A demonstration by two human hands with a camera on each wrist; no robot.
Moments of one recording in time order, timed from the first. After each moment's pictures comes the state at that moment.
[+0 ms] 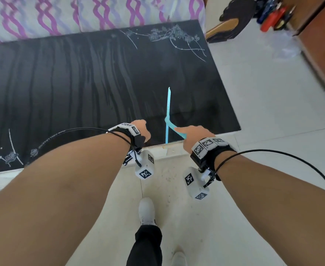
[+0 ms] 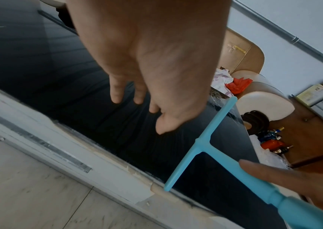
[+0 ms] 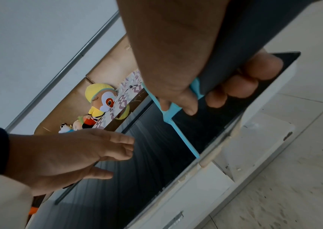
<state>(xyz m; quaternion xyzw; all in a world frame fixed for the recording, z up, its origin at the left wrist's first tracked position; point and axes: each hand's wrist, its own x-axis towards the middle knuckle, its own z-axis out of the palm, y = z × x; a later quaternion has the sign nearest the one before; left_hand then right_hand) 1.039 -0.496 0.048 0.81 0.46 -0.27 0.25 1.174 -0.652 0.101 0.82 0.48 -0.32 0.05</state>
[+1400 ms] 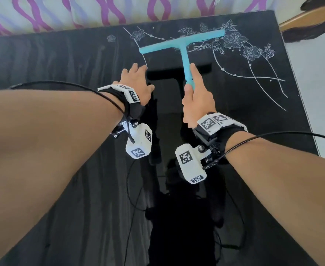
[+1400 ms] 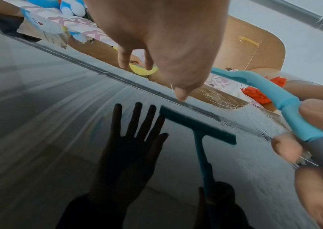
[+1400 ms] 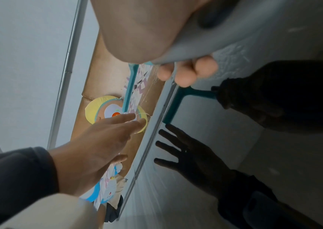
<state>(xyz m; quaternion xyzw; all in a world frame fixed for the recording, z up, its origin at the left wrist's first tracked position) 1.265 -0.088 -0.113 0.82 0.55 -0.08 0.14 1.386 -0.215 -0.123 0.81 0.37 -0.29 -0.35</state>
